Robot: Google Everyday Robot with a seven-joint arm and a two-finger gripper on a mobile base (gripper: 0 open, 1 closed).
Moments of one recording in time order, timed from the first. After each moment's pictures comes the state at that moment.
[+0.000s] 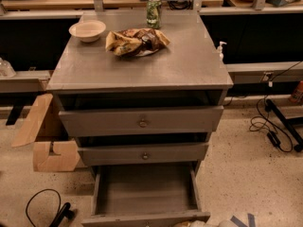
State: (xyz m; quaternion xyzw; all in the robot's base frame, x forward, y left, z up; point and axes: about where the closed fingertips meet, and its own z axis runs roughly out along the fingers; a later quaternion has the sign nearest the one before) arm 0.405 -0.145 0.082 -0.46 0.76 0.28 0.37
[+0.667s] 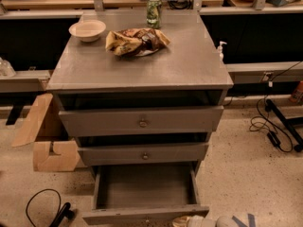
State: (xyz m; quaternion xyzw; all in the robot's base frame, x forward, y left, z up) arm 0.428 -0.137 0.089 -0.46 0.75 0.28 0.38
